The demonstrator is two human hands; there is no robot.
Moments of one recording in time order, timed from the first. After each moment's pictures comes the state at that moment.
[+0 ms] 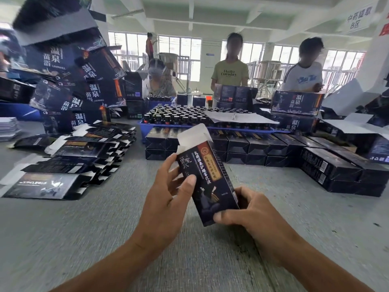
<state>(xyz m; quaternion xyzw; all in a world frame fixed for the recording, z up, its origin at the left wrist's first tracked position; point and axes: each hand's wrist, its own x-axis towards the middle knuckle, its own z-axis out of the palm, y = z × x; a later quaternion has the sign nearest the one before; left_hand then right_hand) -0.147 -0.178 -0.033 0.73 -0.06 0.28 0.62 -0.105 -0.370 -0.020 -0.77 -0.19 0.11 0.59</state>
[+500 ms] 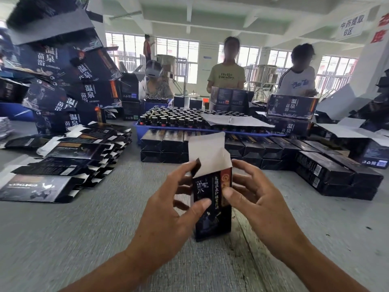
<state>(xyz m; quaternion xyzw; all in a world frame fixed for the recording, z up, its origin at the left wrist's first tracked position) -0.159 -0.187 -0.029 0.79 -0.14 0.33 0.51 -0.105 -0.378 -0.008 -0.72 -0.27 -0.05 0.64</state>
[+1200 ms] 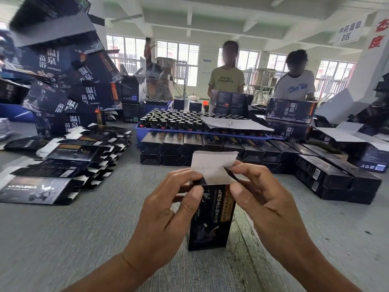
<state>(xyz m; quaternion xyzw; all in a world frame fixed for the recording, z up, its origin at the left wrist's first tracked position) -0.162 -0.188 -0.021 0.75 -0.18 0.36 0.53 -0.123 -0.377 0.006 -0.68 -0.34 -0.11 0.63</state>
